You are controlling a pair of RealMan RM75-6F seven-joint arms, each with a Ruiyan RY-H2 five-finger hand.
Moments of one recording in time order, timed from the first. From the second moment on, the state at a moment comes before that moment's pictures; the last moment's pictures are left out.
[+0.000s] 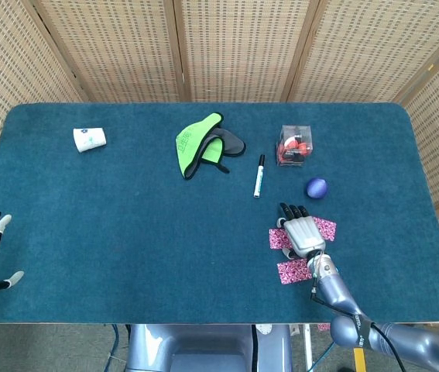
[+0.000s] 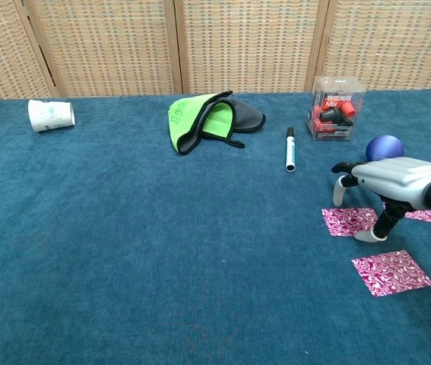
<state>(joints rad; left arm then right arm) -0.09 -1.07 -0.03 -1.67 1.41 1.41 0.12 0.68 -1.57 0.11 -1.43 -0.90 0.93 -0.58</state>
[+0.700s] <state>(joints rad) -0.09 -1.07 -0.03 -1.67 1.41 1.41 0.12 0.68 -1.59 0.10 -1.39 -0.92 0.93 -0.55</state>
